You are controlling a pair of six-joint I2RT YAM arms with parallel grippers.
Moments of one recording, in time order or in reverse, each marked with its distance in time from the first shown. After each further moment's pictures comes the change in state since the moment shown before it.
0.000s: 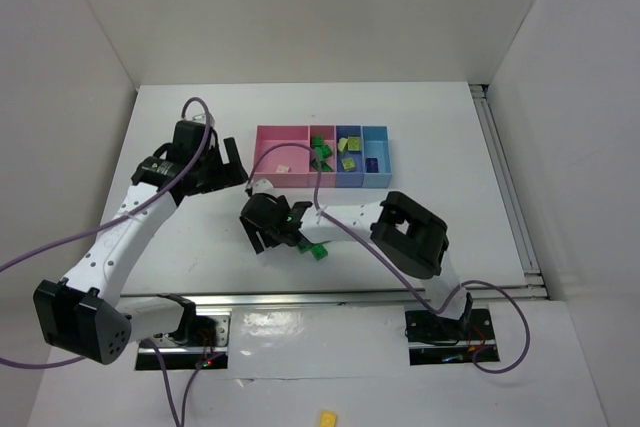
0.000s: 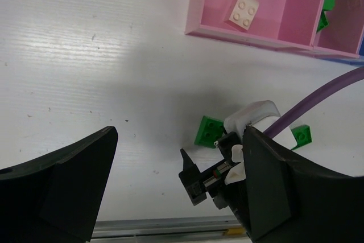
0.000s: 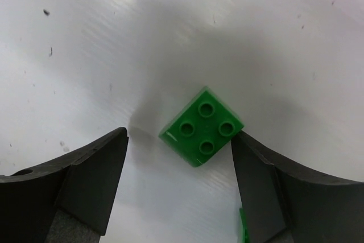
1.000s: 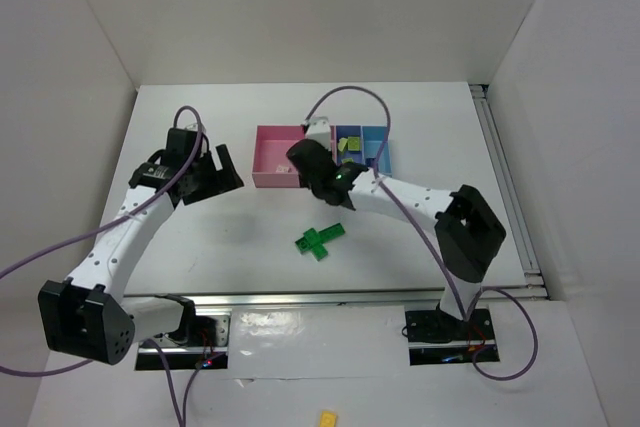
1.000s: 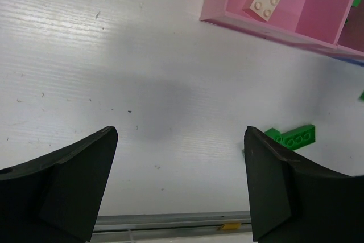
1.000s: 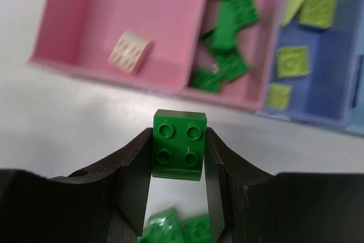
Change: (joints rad) left arm 0.086 -0.005 -0.084 0.034 0.063 -0.018; right arm -0.196 -0.286 -0.069 -0.011 0.301 -0.020
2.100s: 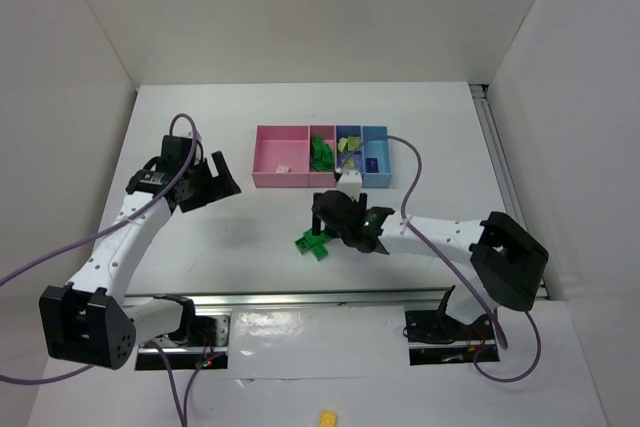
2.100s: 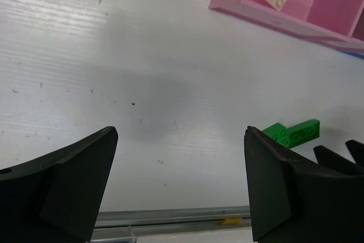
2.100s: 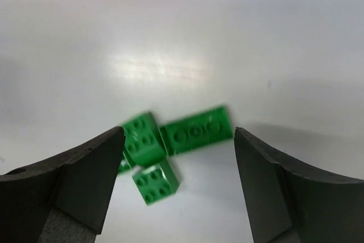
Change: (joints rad) left arm 0.058 -0.031 -0.057 0.014 0.059 0.002; right arm 0.024 -0.275 -0.419 0.050 -0.061 0.250
